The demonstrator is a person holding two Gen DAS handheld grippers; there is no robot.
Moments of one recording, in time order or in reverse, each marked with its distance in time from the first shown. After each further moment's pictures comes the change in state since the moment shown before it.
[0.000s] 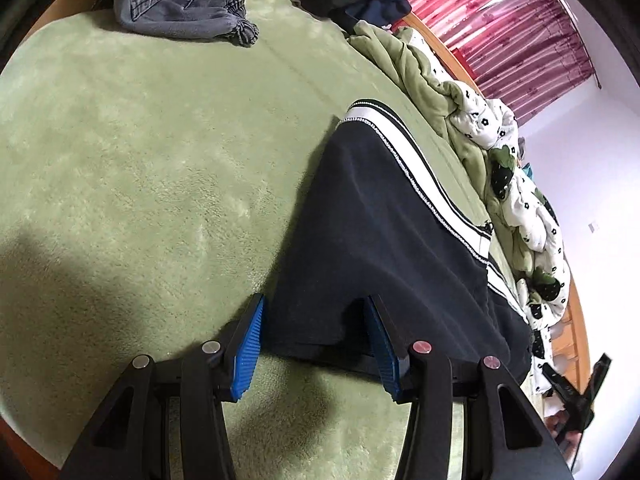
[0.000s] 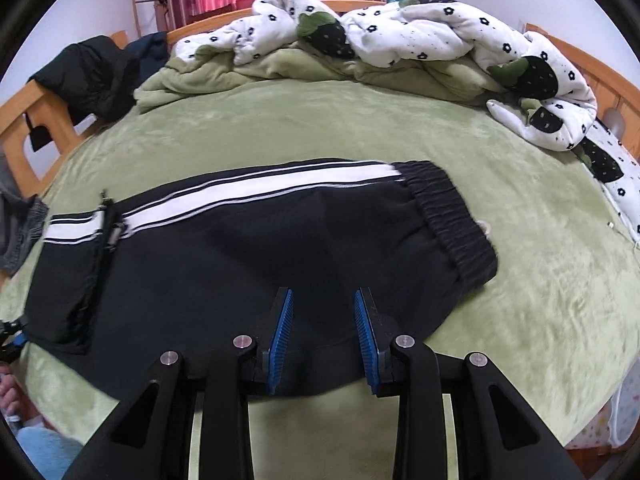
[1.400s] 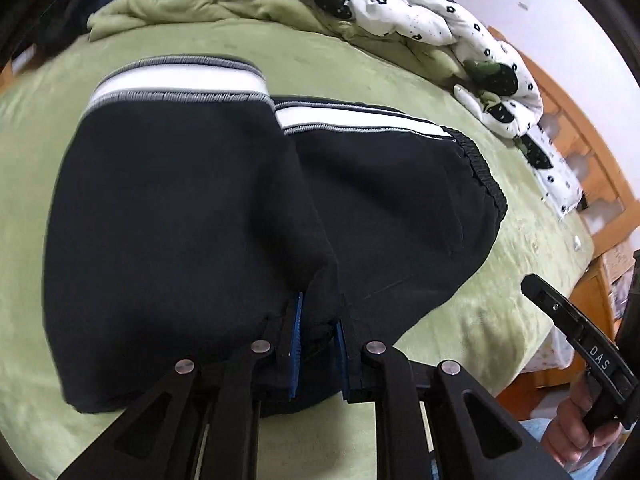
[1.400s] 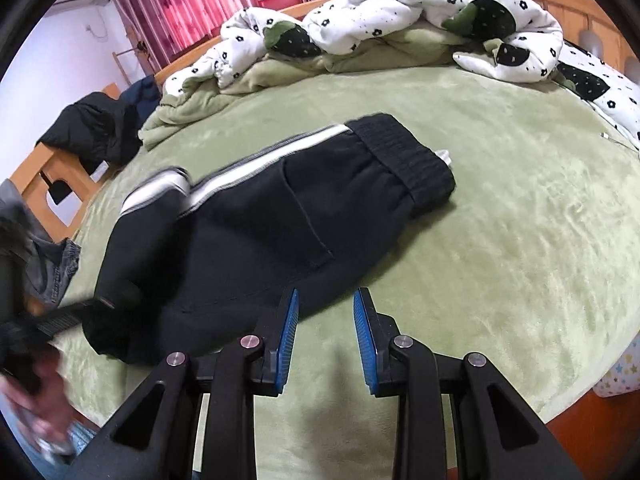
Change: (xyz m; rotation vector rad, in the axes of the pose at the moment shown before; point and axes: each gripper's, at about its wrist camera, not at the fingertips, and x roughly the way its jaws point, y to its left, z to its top) left arm 0.108 -0.325 -0.141 0.615 0.278 0.023; right arm -0.031 -0.061 -0.058 0.209 -0.021 0.129
